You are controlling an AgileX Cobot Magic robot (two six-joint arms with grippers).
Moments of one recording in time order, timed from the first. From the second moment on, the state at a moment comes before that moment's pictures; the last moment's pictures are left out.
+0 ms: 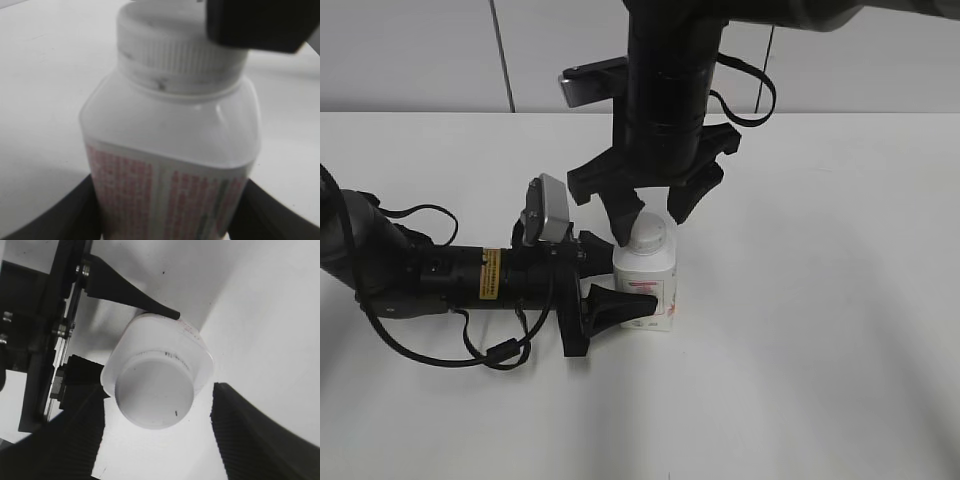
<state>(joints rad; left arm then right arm) -0.32 2.30 -0.96 1.25 -1.17 -0.38 0.72 2.08 -1.77 0.05 1.22 0.14</state>
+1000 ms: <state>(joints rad) -0.32 2.30 -0.96 1.25 -1.17 -0.38 0.72 2.12 -1.79 0.08 1.22 0.14</state>
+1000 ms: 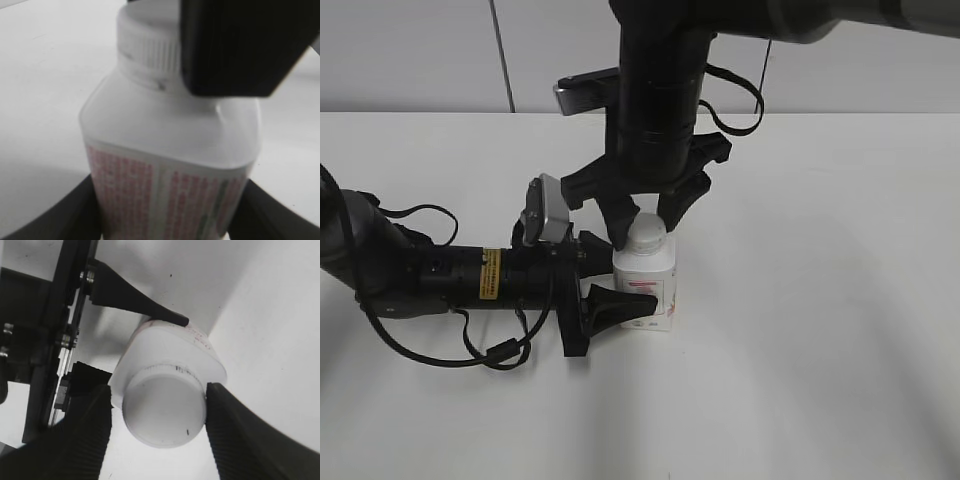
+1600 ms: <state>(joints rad) -0.32 2.30 -0.96 1.25 -1.17 -0.38 0.72 2.12 -1.79 0.06 1.22 -0.04</state>
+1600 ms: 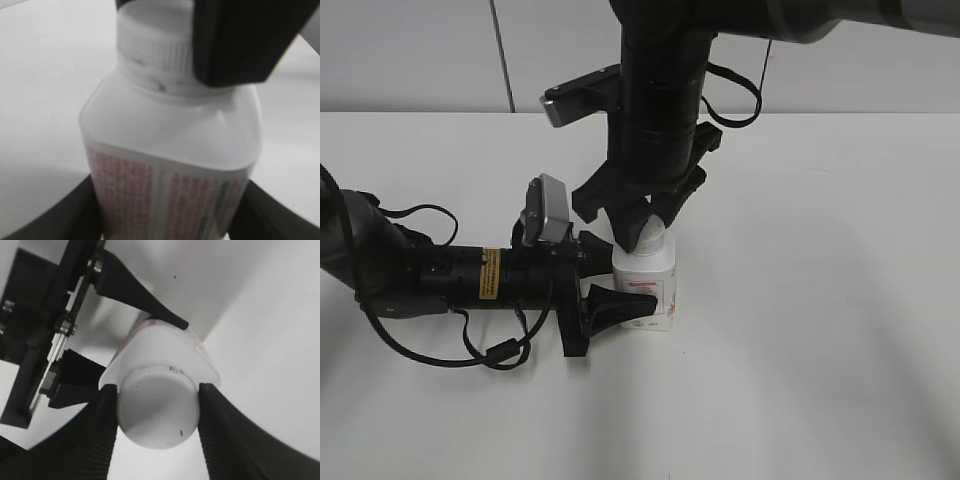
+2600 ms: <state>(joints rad) -0.32 2.30 -0.96 1.24 -1.17 -0.38 0.72 2.12 -1.80 0.05 1.22 -0.84</state>
